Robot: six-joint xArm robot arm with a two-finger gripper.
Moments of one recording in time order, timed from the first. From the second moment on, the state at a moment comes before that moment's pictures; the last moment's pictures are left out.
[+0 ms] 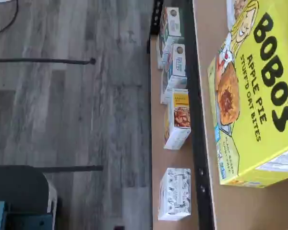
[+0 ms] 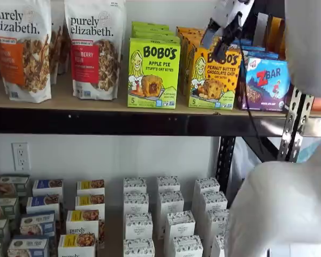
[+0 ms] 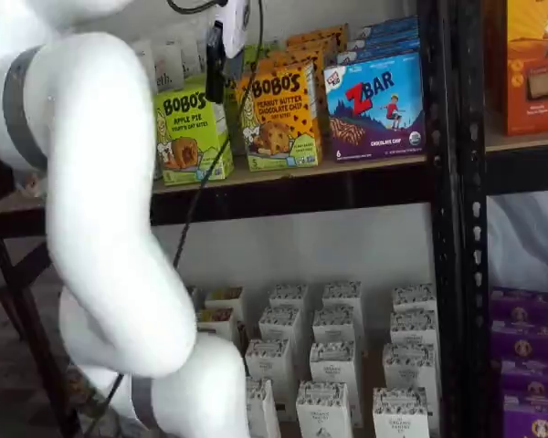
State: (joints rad) arm -0.18 -0.36 -1.44 0.46 1.77 -1.63
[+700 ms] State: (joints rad) arm -0.19 -0.44 -1.36 0.45 1.75 -1.63
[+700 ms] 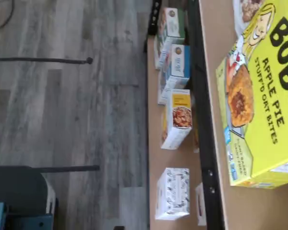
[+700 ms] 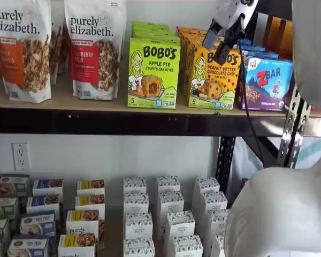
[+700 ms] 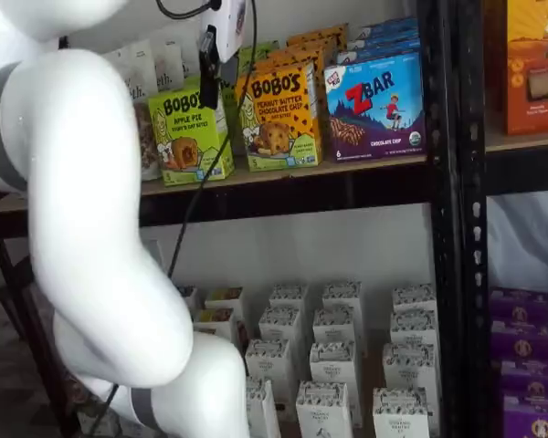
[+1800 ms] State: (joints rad) arm -0.11 -0.45 -1.36 0.22 1.51 -1.63
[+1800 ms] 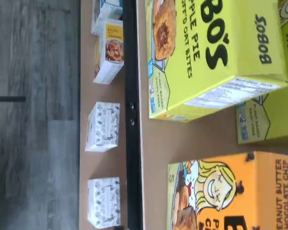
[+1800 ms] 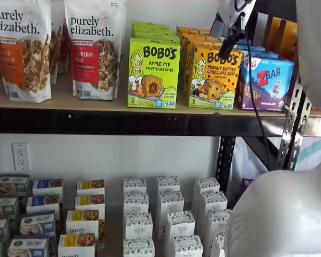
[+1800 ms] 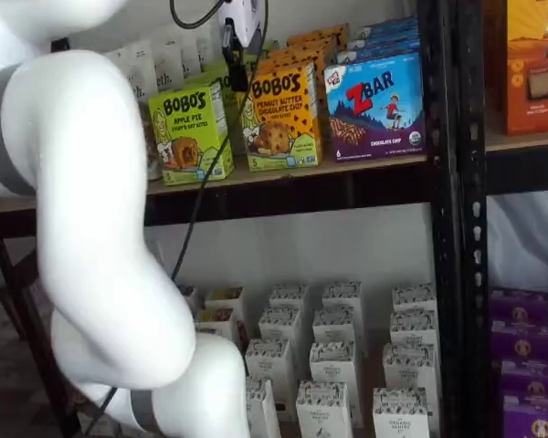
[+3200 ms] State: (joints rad) arm -0.08 -0.18 -1.68 0.04 1.69 -1.64
